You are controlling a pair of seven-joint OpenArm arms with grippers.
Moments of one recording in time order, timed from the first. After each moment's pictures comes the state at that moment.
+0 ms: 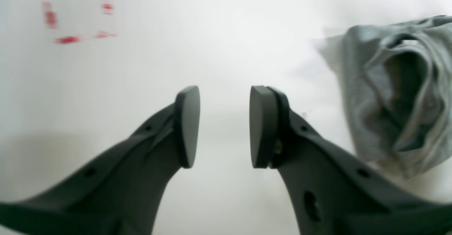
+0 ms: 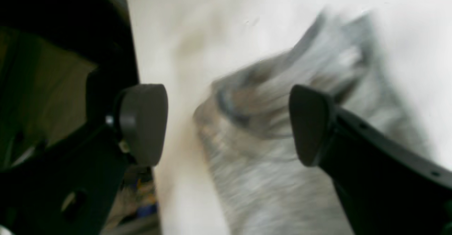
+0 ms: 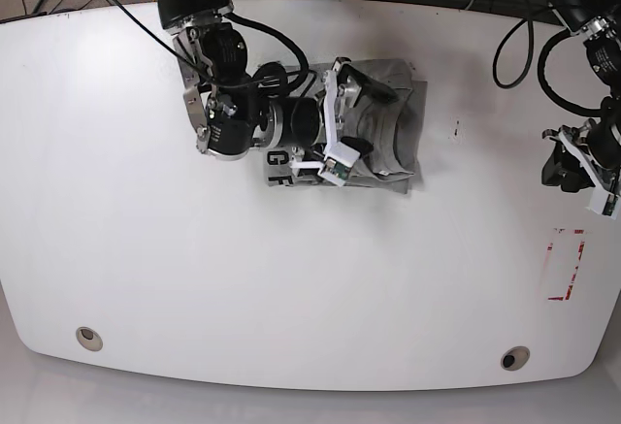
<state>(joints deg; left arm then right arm) -1.1 -23.5 -36.8 99.9 -44.7 -41.8 77.6 4.1 3.5 -15.6 101.4 46.1 40.4 -70.5</state>
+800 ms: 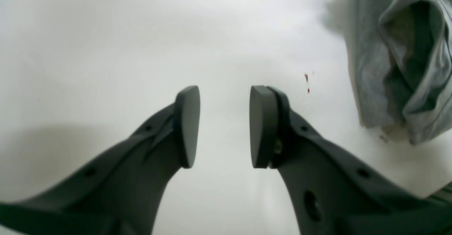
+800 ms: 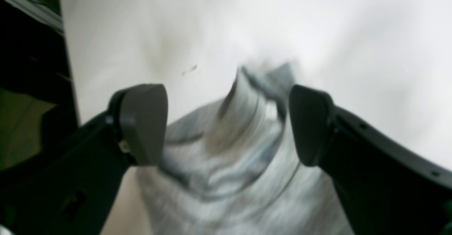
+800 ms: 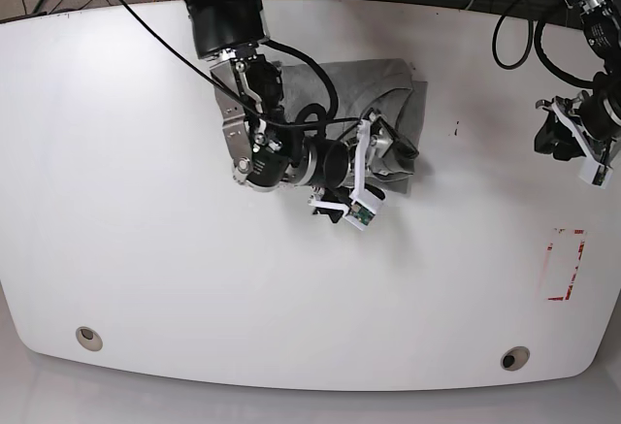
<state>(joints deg) 6.9 -23.5 -36.5 99.9 -44.9 -41.8 74.6 10.6 -6.6 -14.3 87.5 25.0 40.1 -58.4</state>
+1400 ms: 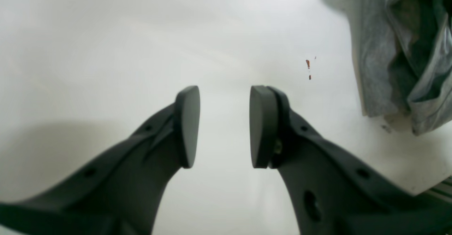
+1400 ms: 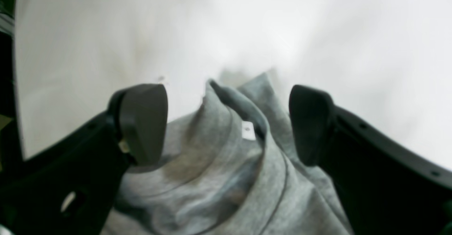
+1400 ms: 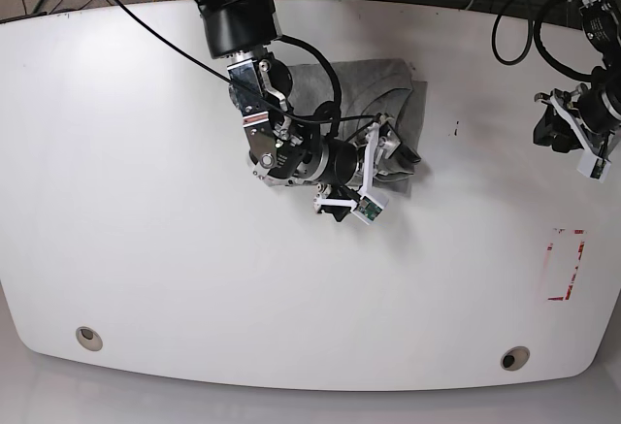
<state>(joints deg) 8.4 -23.6 -36.5 99.9 -44.7 -41.8 74.1 10.4 -8.1 -14.7 78.9 11.3 40.3 -43.7</state>
